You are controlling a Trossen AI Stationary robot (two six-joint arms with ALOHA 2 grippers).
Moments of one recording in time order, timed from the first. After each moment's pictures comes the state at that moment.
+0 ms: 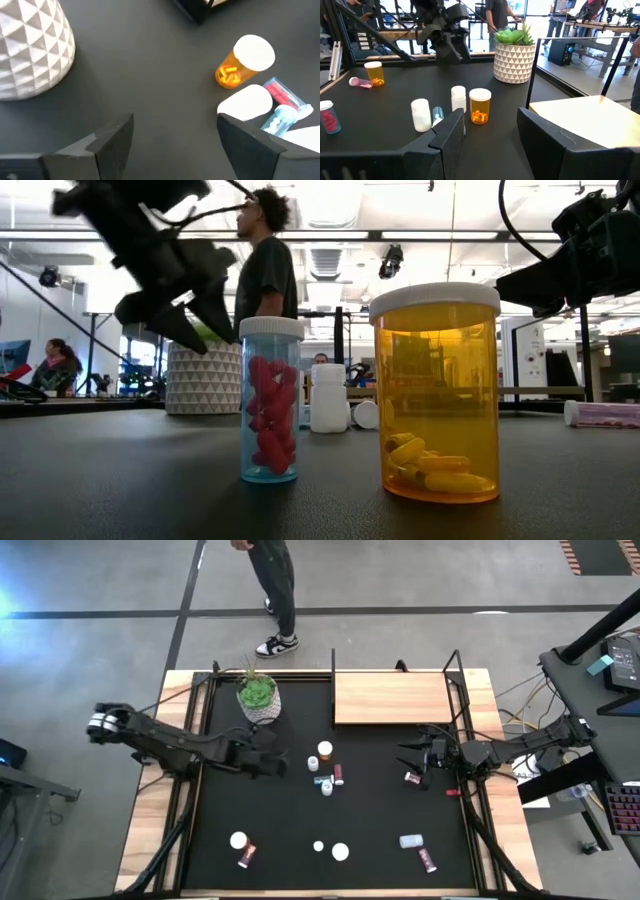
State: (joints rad) left arm -0.15 1.27 0.70 -0.38 -0.61 -0.96; right arm 0.25 0.39 0.01 0.27 0.43 0.01
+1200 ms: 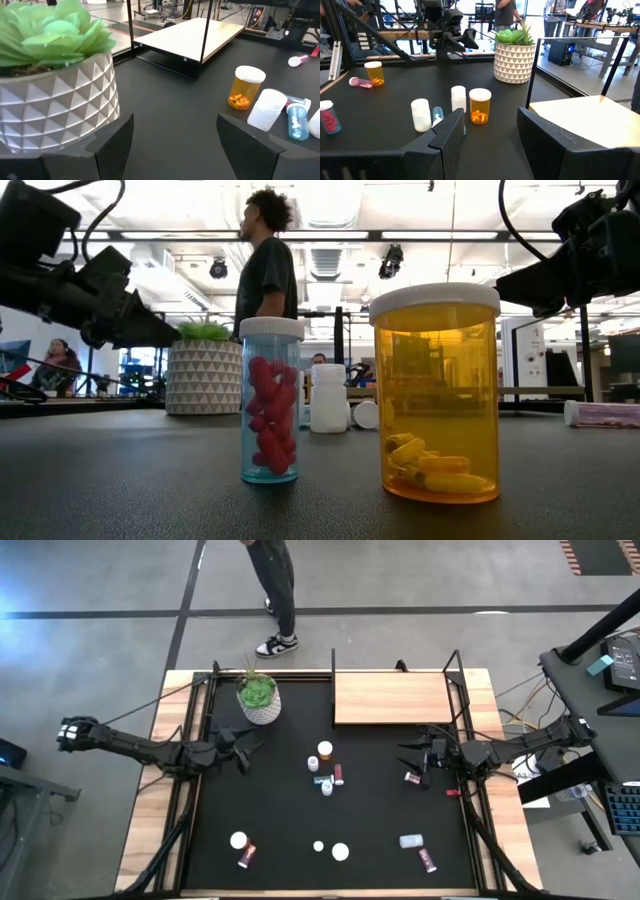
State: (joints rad) left arm -0.15 0.51 0.01 0.19 -0.72 -0.30; right arm 0.25 0.39 0.01 0.27 0.43 0.01
